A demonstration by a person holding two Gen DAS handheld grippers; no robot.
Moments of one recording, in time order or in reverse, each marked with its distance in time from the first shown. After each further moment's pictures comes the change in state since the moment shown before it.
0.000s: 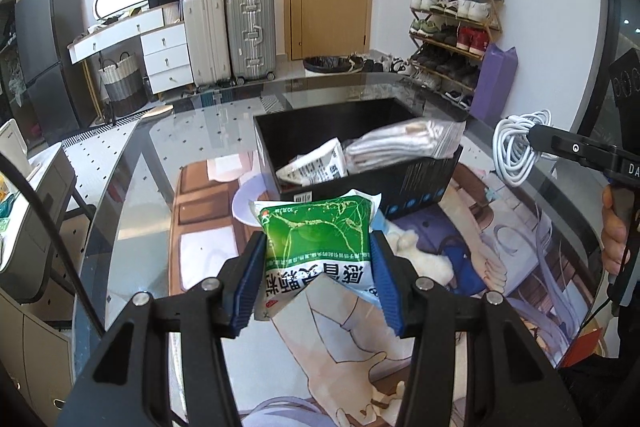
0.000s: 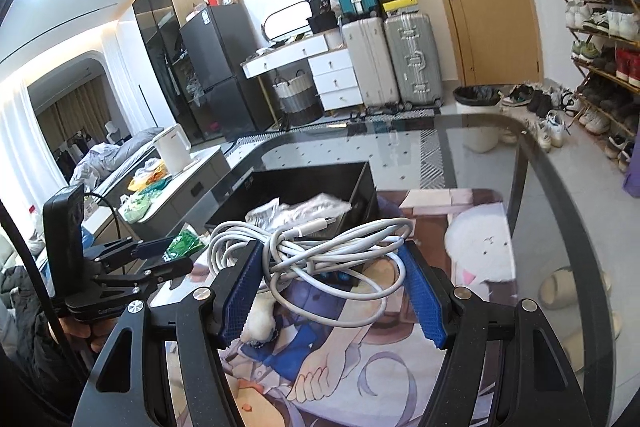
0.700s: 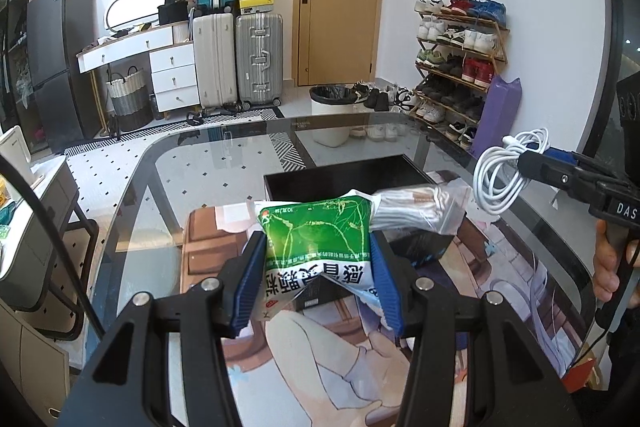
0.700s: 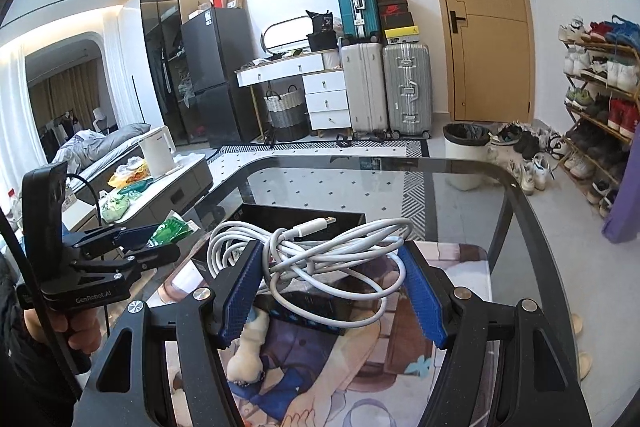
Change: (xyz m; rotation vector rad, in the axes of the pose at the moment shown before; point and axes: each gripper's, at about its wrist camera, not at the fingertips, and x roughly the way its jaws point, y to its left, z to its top) left arm -0.005 0.008 0.036 -0.041 -0.091 0.007; right arm 0.002 0.024 0.037 -0.119 -0.062 -0.087
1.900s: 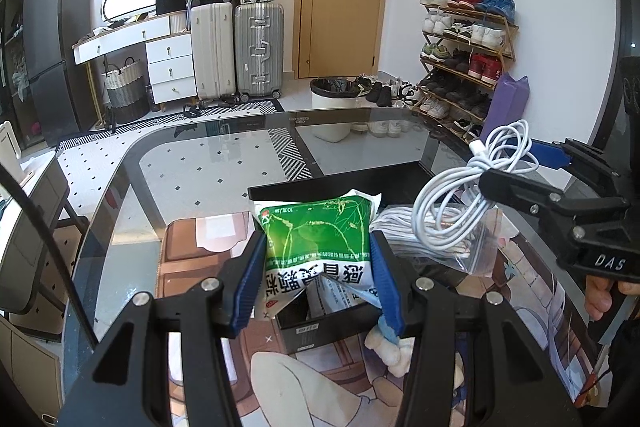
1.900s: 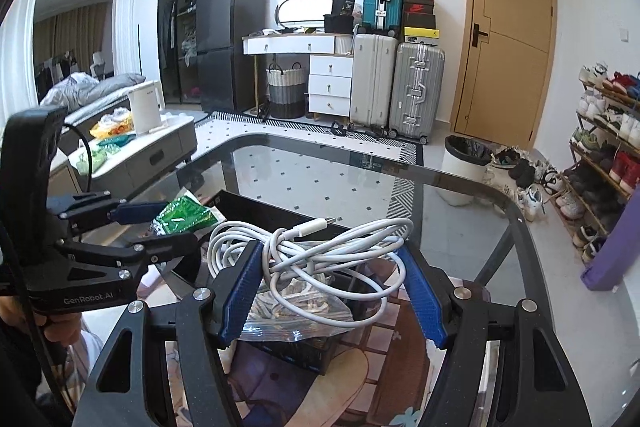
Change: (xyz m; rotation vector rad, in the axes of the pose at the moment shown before) left arm 0.047 -0.001 0.013 -0.017 0.031 -0.001; right arm 0.061 0.030 0.012 -0.191 0.069 -0.069
